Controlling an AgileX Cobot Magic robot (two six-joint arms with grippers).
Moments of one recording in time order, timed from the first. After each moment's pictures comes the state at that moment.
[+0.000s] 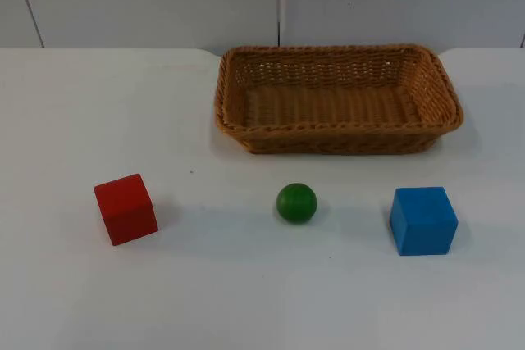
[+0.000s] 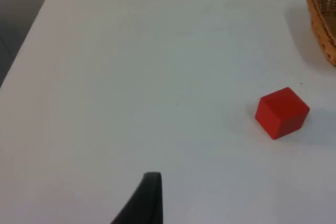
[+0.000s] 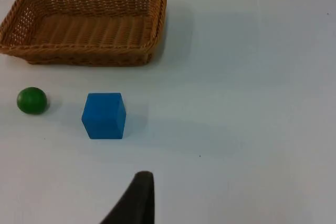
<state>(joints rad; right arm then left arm) 0.10 0.00 -0.52 0.01 1.08 0.03 0.06 0.00 -0.50 -0.06 1.07 0.03</state>
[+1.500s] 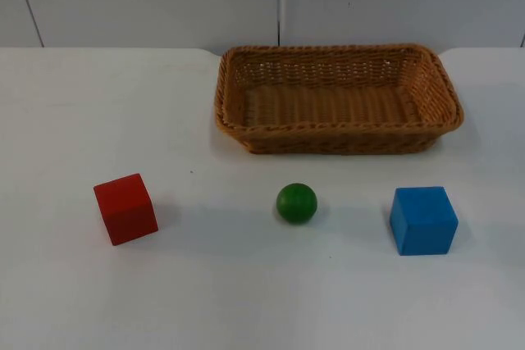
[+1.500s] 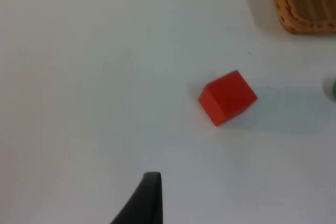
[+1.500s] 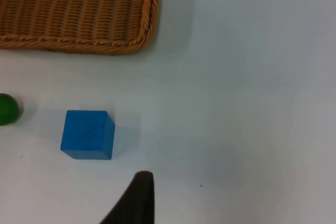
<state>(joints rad) 0.10 0.84 -0.77 0.01 0.79 0.02 0.06 0.75 -0.69 -0.31 0.88 0.20</state>
